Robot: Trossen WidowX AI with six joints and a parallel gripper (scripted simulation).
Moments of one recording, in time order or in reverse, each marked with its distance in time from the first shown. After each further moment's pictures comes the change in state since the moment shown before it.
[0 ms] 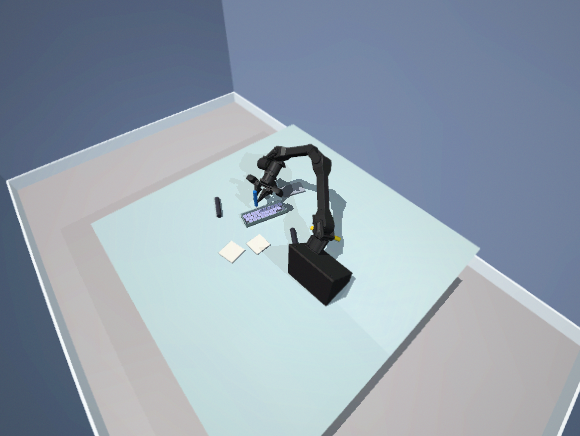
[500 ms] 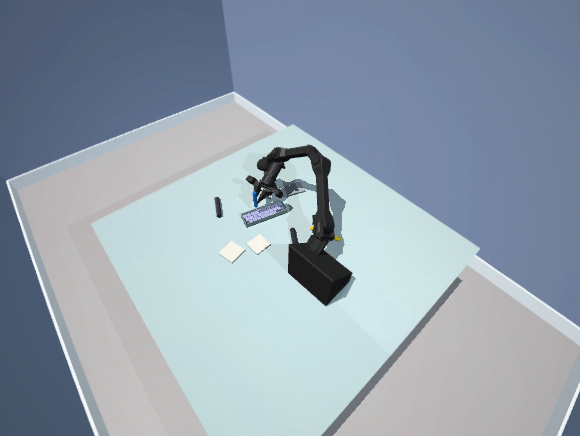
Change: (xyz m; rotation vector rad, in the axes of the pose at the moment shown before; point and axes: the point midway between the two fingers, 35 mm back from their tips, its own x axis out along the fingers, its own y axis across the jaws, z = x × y) arm 0.004 0.001 0.005 0.000 0.002 -0.001
